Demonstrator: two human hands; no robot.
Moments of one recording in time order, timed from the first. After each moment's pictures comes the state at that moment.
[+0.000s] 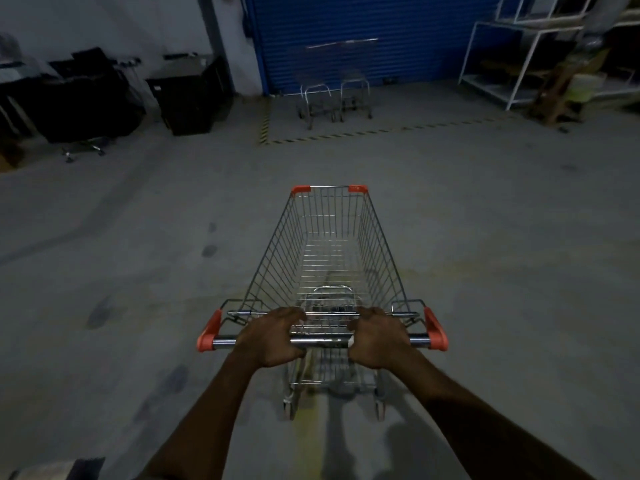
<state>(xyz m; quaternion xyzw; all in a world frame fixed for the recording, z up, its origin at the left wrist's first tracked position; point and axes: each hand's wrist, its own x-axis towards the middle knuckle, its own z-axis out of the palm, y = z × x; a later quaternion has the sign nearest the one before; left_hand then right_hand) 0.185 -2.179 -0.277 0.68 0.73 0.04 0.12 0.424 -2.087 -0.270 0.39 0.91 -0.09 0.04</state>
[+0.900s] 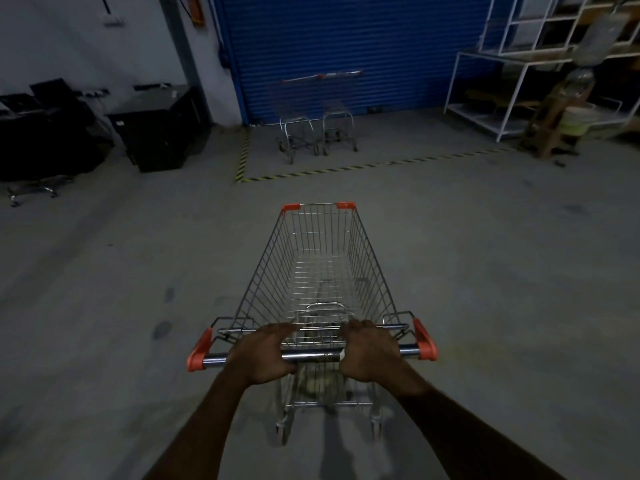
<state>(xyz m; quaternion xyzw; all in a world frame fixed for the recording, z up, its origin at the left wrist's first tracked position) 0.055 -1.691 -0.279 0.67 0.73 0.06 0.13 0.294 -1.606 -0.266 0.44 0.89 -0.12 0.02</state>
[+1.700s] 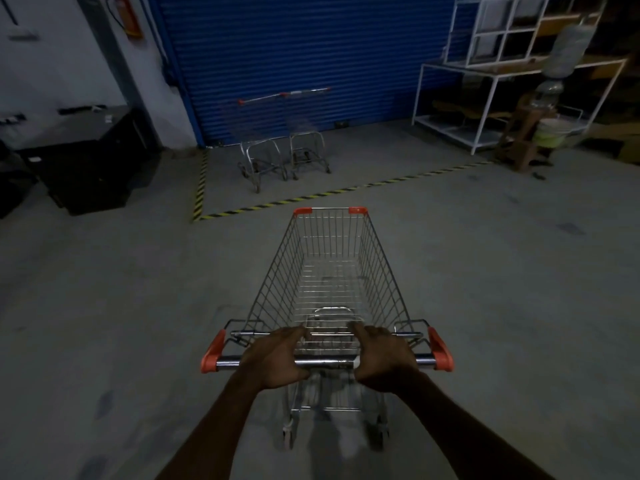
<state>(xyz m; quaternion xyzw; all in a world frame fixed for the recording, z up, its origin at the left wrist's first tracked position) -0.138 -1.202 -0.284 0.73 0.66 0.07 0.14 0.115 -1.159 -0.259 0.52 0.84 -0.18 0.00</state>
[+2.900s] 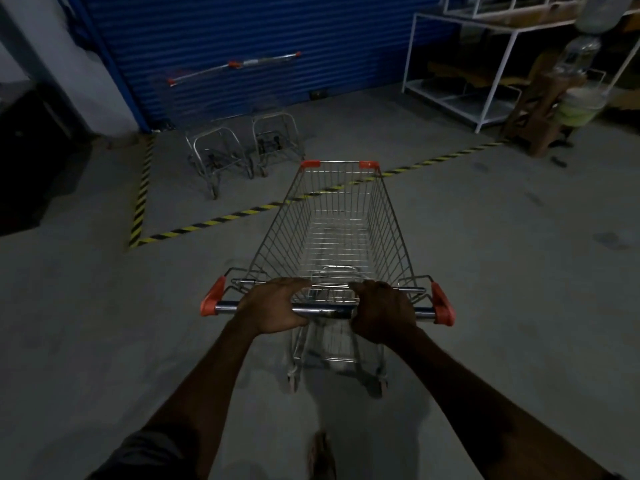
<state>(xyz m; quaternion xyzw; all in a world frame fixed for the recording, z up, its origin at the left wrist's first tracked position) -0.229 -0.467 -0.291 0.77 0.62 0.08 0.11 0.028 -0.460 -0.273 0.57 0.82 -0.12 -0.03</state>
